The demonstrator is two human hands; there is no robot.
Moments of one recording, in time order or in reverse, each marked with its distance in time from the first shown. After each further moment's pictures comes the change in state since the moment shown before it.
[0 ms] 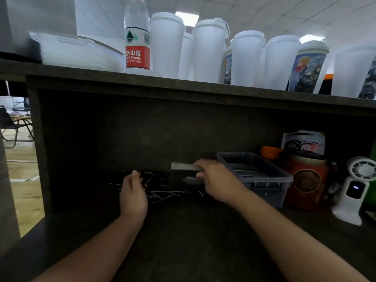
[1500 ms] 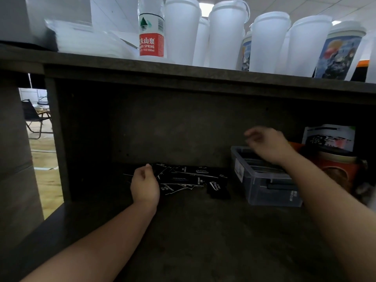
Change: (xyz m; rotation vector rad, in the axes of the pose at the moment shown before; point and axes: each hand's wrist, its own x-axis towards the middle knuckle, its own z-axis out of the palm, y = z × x) left_hand 0.019 -0.012 0.004 -0.010 0.114 -0.033; right_hand 0.035 0.091 -0.053 0.132 0.218 0.251
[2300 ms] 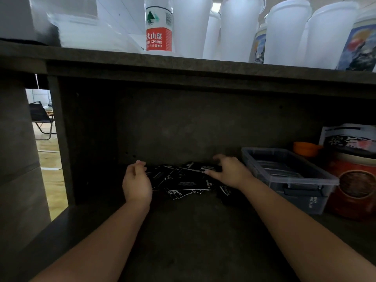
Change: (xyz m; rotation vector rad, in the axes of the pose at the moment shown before) left_hand 0.034 0.000 -0.019 -0.052 0.055 0.071; right_hand 0.008 -0.018 0.134 -0.093 -0.259 -0.080
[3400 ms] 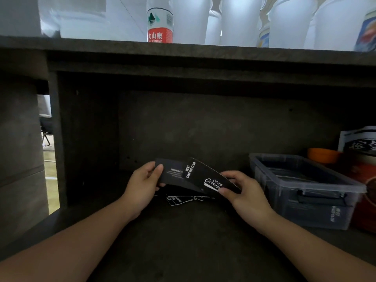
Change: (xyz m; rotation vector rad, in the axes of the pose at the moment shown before) left_hand -0.004 0.004 -0.002 0.189 -0.474 0.285; right_hand -0.076 -0.010 0.008 0.675 0.164 0.010
